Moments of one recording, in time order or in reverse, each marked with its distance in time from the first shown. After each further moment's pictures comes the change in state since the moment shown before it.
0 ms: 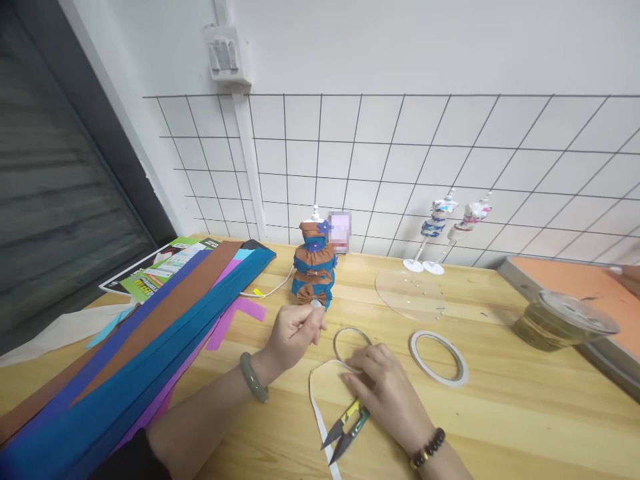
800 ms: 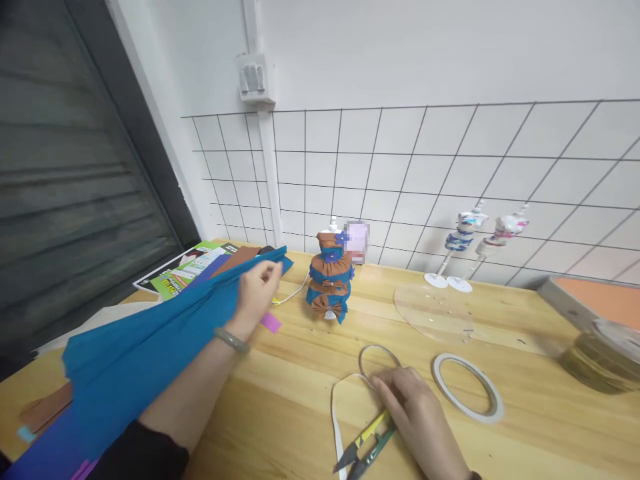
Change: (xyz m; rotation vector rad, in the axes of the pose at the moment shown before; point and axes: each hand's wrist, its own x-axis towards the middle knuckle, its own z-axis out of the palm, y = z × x) left_hand 0.040 -0.014 -0.091 0.726 0.445 -0.160; right_hand -0.006 0.017 0.003 -0.031 0.061 0.143
